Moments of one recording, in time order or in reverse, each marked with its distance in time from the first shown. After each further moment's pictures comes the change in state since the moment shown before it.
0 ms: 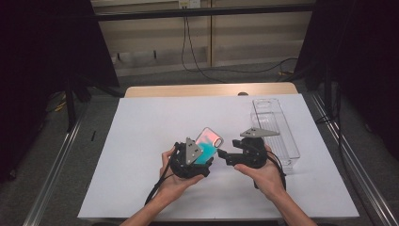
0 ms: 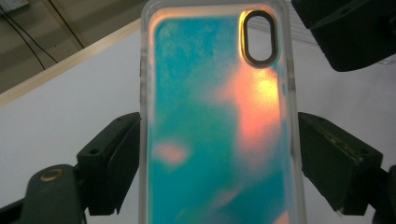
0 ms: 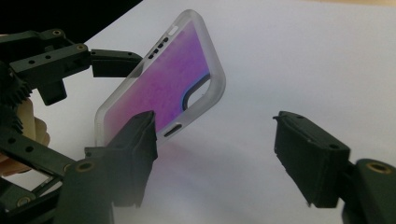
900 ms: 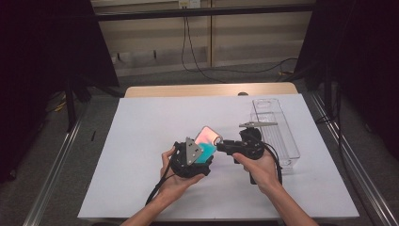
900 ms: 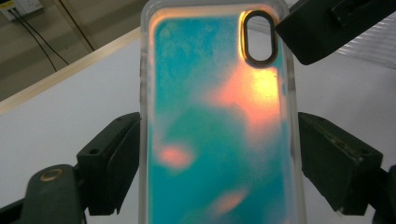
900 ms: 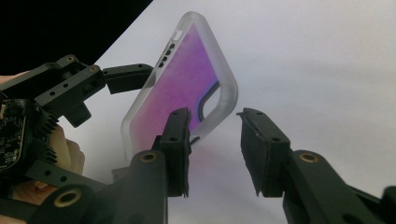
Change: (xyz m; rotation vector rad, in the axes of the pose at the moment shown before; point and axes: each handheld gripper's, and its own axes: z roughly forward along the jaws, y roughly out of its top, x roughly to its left) left arm -0.001 0.000 0.002 -0.014 0.035 -0.002; right arm -0.008 0.016 0.010 0.071 0.098 0.153
